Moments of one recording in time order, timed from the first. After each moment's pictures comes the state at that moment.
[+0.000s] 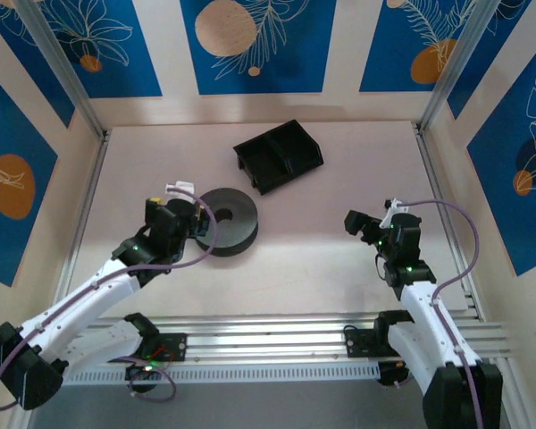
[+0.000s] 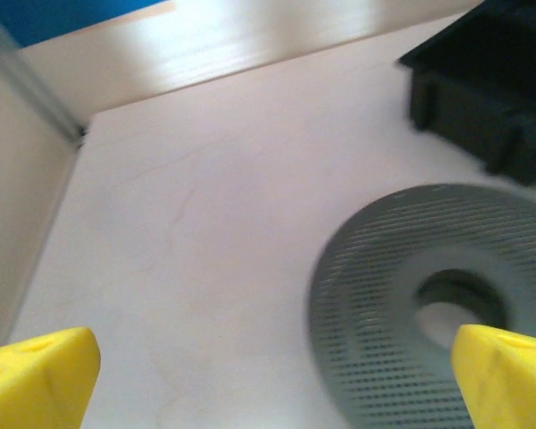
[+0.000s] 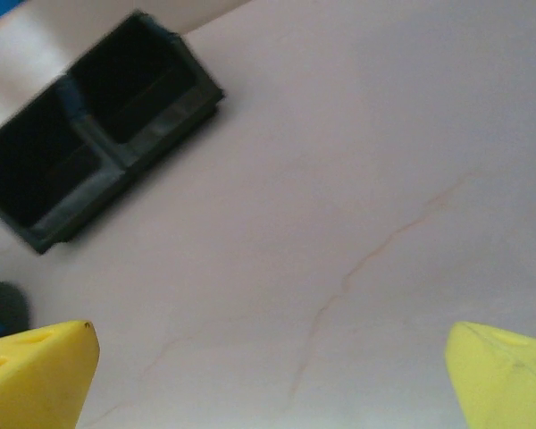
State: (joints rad) left arm -0.64 0.95 0.75 -0.40 -0.67 -0.13; right arm 0.01 0.79 0.35 -0.04 -0.11 0.40
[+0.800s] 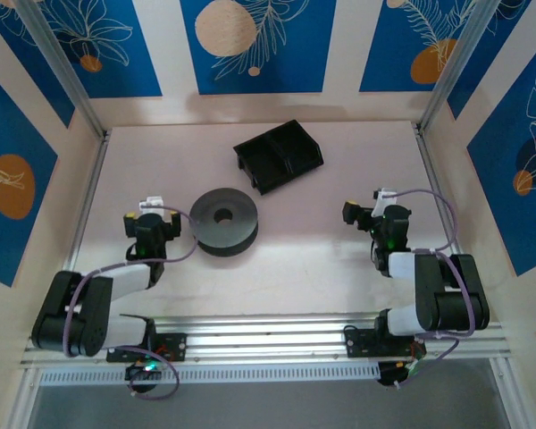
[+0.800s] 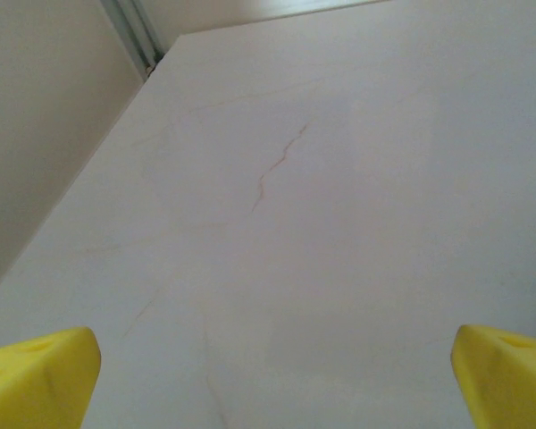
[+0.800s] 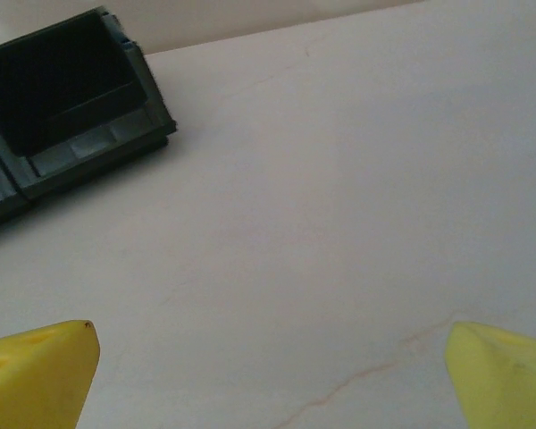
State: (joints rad) left arm -0.16 1.33 0.30 0.63 -0.41 0.04; right arm -0.01 1.41 0.31 0.73 -0.12 0.14
